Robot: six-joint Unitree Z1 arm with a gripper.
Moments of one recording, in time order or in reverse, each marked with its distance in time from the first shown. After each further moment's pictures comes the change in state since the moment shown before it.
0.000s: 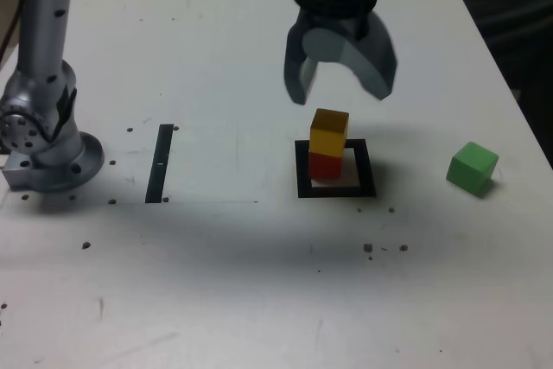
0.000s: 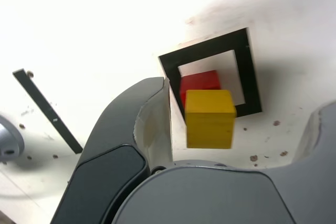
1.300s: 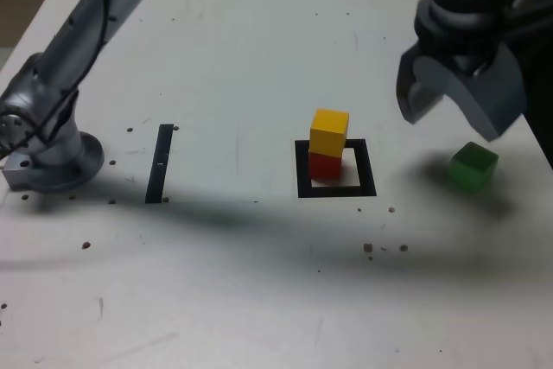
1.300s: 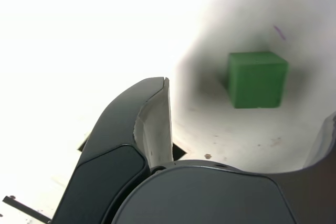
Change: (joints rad) arm -0.076 0.369 -0.543 0.073 0.055 0.441
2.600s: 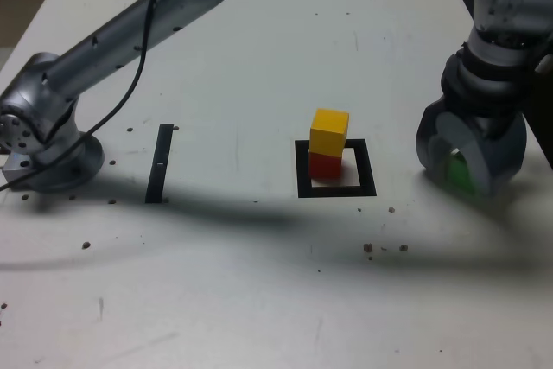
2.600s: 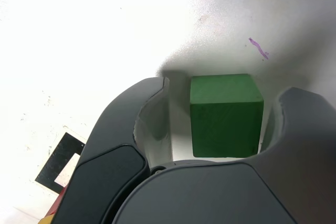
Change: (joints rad) arm -0.036 0.197 -0.181 0.047 0.005 -0.009
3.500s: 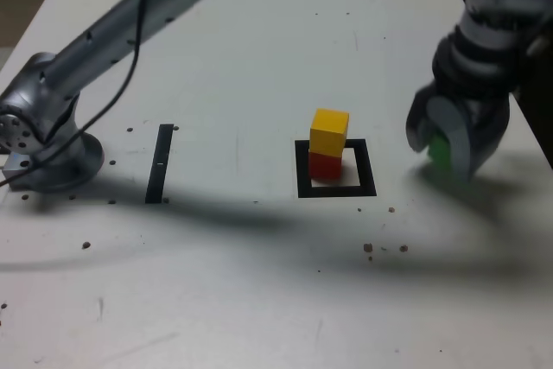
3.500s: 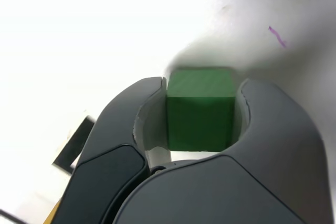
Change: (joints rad) arm -0.001 -0.072 0.042 0.035 0.026 -0.035
